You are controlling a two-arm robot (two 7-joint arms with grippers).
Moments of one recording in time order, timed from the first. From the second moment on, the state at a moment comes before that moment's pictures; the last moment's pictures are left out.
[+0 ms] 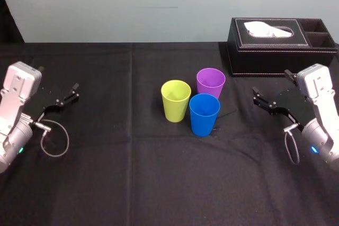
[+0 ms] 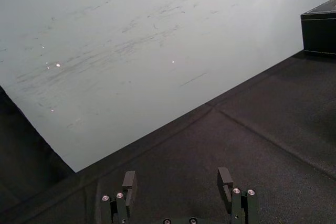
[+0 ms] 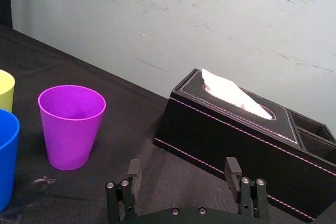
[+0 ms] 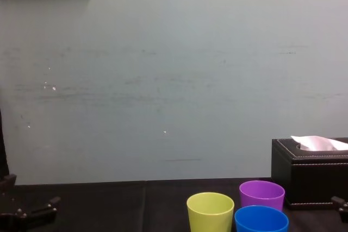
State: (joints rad) left arm -0.20 0.60 0.45 -1.41 -0.25 -0.12 0.03; right arm 0.20 0.60 -0.45 -1.41 0.25 -0.12 -0.03
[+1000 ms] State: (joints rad) left arm -0.20 0.60 0.45 -1.41 -0.25 -0.12 0.03; right arm 0.20 0.60 -0.45 -1.41 0.25 -0.12 -0.03
